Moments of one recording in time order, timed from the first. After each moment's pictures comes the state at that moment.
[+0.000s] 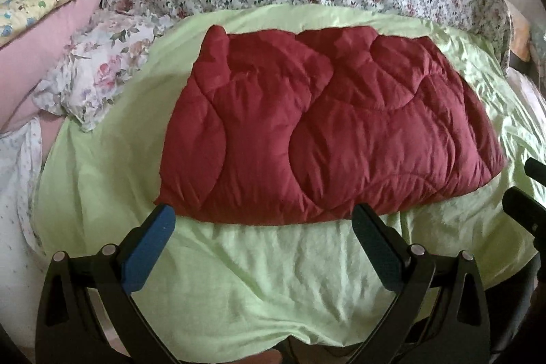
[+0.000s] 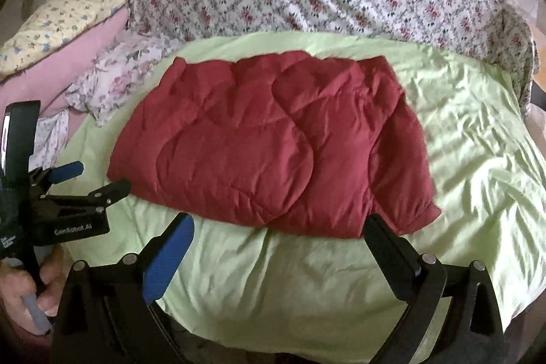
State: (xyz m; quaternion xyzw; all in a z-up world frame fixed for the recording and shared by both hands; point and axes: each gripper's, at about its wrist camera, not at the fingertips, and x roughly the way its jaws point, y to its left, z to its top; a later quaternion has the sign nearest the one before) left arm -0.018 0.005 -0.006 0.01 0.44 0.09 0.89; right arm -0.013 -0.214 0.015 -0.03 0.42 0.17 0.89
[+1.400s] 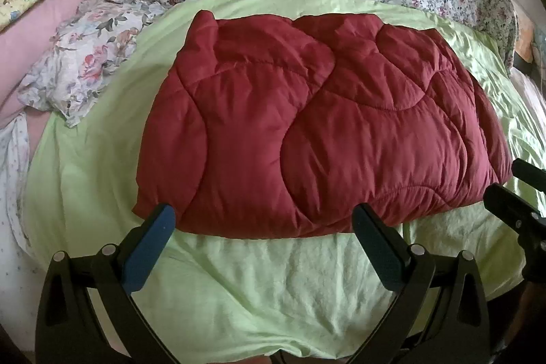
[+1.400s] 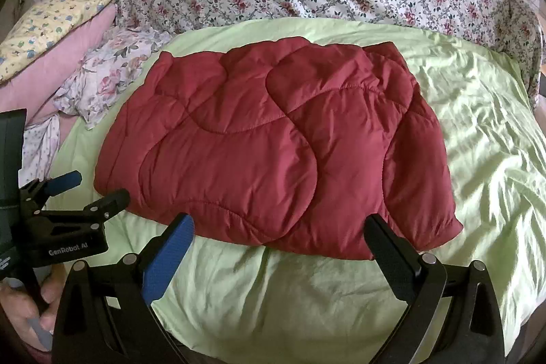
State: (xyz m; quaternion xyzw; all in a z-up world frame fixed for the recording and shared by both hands) left arm 0.009 0.002 -0.026 0.00 0.47 0.09 0.88; right arm 0.020 -0.202 -0.007 -0.02 0.45 0.17 0.88
